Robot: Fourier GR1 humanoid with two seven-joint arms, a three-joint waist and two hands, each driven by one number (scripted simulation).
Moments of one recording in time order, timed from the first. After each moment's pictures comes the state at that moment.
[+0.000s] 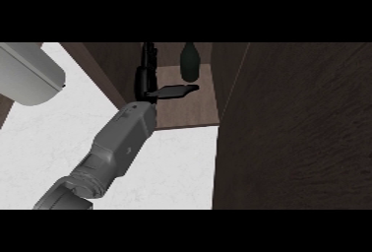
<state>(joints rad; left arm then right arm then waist) -1.07 0.00 0.00 -0.15 0.51 0.27 -0.88 -0.09 -0.02 0.10 -2.42 -0.18 0.17 0.60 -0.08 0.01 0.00</state>
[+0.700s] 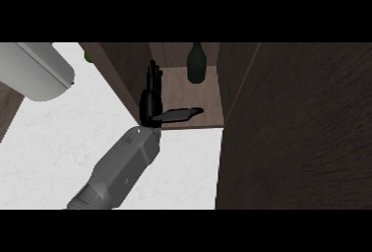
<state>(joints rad) -0.78 0.00 -0.36 -0.51 0.75 0.40 -0.82 -0.12 -0.03 0.08 -2.41 -0.17 0.14 0.61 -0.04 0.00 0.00</state>
